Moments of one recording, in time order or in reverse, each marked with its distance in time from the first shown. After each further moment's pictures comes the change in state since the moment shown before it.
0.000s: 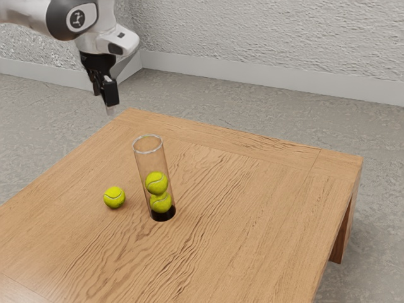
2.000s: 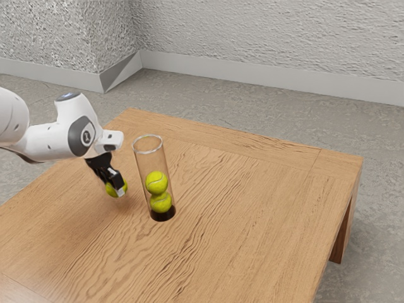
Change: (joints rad) arm 0.294 0.323 -0.009 -0.451 -0.423 0.802 0.183
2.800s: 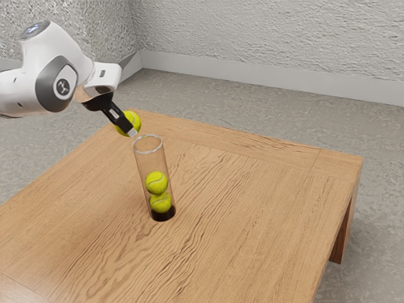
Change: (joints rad) arm -0.015 -0.485 -0.160 -0.086 0.000 -0.020 0.000
